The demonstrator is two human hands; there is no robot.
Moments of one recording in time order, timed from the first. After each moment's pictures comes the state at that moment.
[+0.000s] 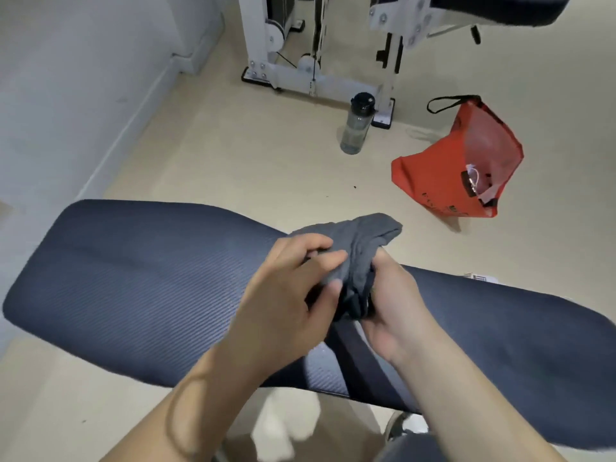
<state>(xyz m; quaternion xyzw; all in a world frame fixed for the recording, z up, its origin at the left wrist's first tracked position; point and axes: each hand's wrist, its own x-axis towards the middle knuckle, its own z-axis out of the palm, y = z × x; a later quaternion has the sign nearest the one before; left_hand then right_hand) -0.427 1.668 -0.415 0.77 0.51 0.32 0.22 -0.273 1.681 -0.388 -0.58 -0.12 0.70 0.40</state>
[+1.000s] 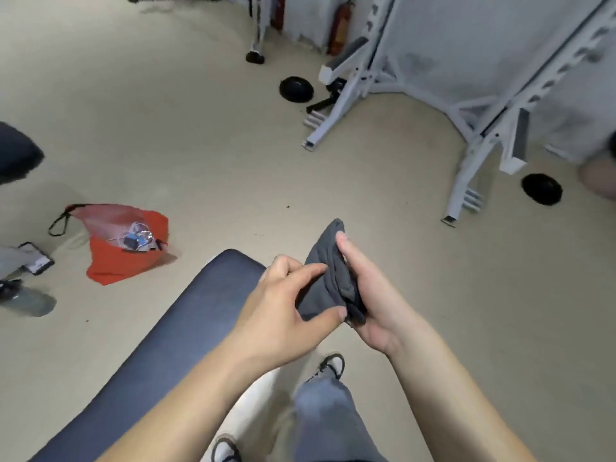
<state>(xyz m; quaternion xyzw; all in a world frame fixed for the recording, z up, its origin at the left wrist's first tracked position) -0.105 1.416 0.021 0.88 0.02 0.04 0.47 -0.032 1.273 0.059 -0.62 0.12 0.37 0.68</state>
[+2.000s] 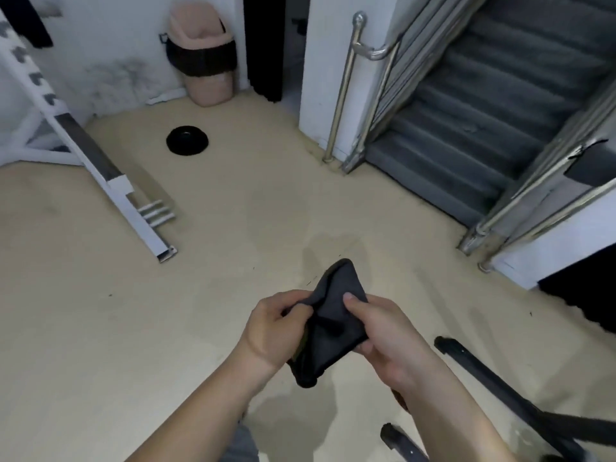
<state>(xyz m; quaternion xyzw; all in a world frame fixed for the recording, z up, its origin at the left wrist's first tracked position) 0.246 0.760 0.038 0.68 -0.26 -0.47 0.49 0.100 0.666 0.040 -0.47 0.52 -0.14 0.70</state>
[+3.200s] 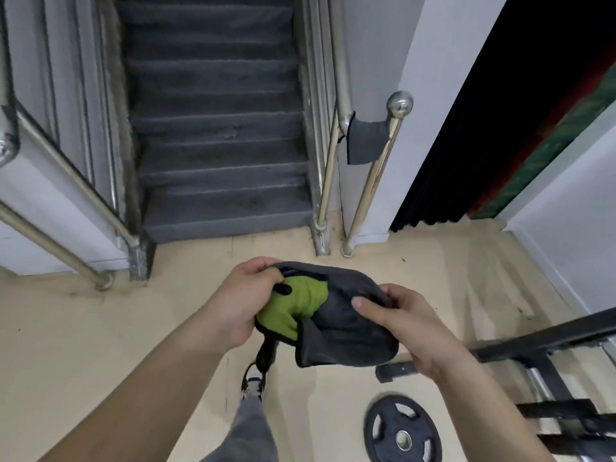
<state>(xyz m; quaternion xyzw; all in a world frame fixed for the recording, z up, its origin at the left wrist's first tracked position) 0.083 -0.075 0.046 0.56 -0.42 -0.67 0.24 -0.125 0.048 0.040 -0.25 0.71 -0.40 0.52</state>
